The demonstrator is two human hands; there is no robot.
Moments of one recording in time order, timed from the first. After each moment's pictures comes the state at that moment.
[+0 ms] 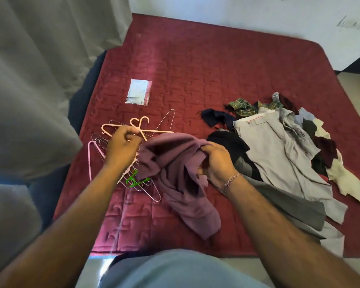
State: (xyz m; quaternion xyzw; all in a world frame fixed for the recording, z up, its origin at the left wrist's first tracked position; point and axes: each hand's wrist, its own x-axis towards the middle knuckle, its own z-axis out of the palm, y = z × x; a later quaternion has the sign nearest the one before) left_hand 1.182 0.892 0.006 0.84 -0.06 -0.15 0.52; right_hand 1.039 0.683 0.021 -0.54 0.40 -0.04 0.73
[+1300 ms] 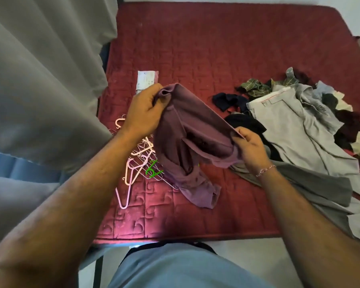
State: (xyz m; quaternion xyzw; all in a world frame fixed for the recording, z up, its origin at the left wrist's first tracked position) left_hand 1.226 0.878 0.057 0.78 -0.36 -0.09 0.51; right_hand 1.001 0.665 -0.001 -0.72 0.28 -0.12 0.63
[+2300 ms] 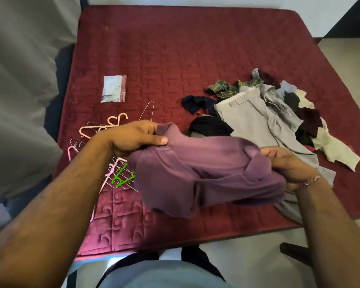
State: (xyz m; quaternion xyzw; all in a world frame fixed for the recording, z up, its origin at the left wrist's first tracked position) left_hand 1.167 0.794 0.050 0.54 -0.32 -0.63 0.46; right_hand 0.850 0.524 0.051 -0.57 0.26 0.07 0.78
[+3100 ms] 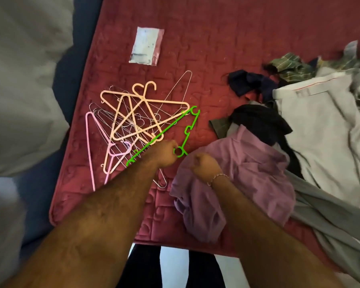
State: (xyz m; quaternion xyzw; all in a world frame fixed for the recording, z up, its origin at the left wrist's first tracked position) left_hand 1.194 0.787 -0.226 0.88 -0.24 -0.39 0.12; right_hand 1.069 0.641 -0.221 -0.84 0.25 0.28 0.38
